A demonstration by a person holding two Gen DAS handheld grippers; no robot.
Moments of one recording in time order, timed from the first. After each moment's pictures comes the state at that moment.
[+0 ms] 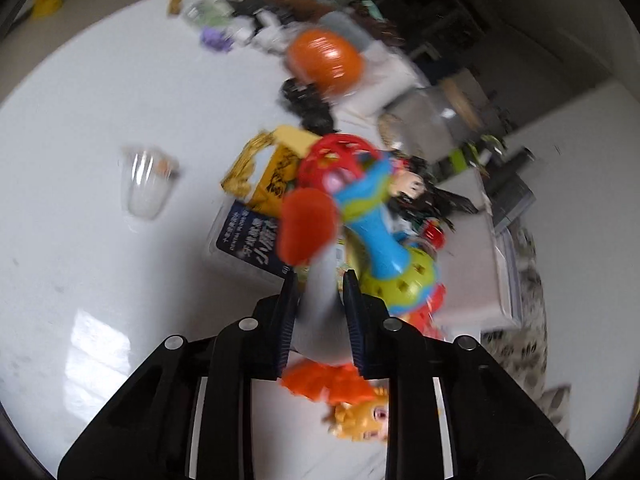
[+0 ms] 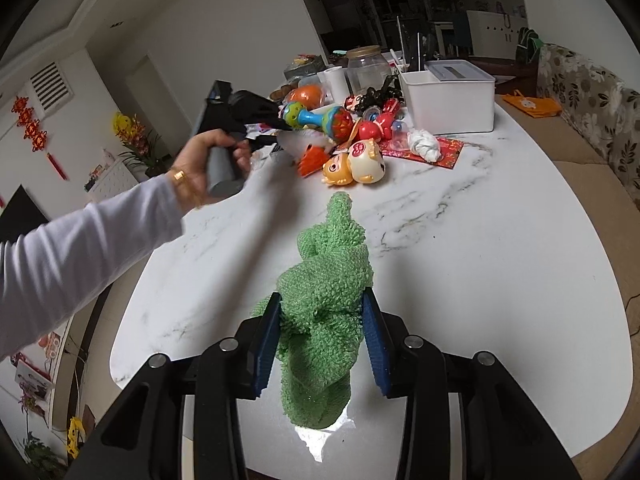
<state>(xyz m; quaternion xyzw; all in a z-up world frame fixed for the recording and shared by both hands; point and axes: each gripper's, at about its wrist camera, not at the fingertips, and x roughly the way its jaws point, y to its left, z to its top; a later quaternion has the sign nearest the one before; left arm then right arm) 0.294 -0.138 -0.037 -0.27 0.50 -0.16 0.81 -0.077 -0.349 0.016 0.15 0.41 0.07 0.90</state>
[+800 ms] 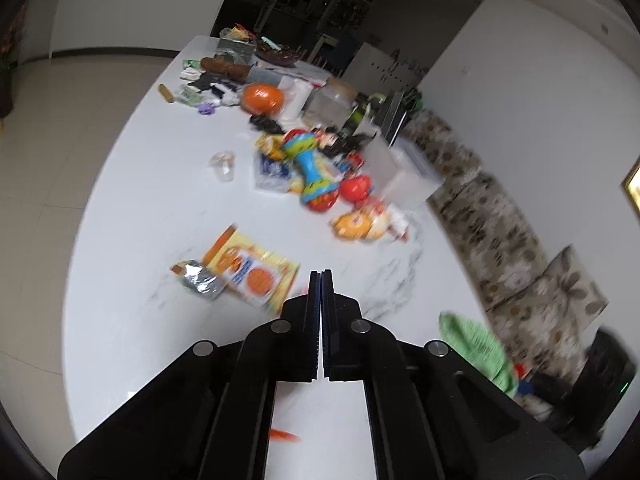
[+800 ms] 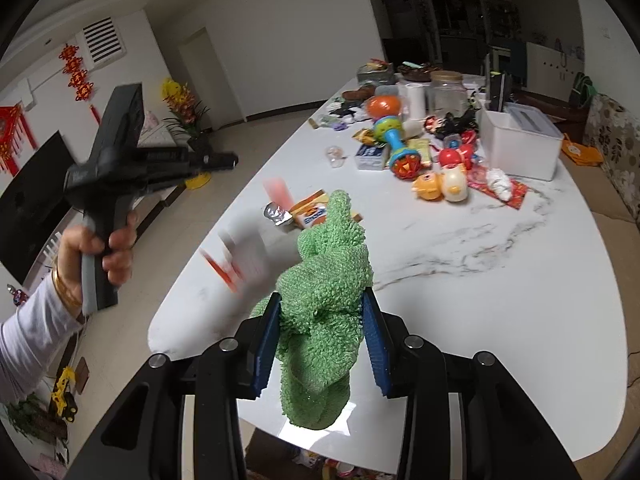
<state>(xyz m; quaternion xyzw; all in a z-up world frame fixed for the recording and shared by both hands) 0.060 -0.008 0.061 -0.12 0.43 -0.28 0.85 -0.096 -0.257 0.065 0.08 0.40 0.16 0.90</state>
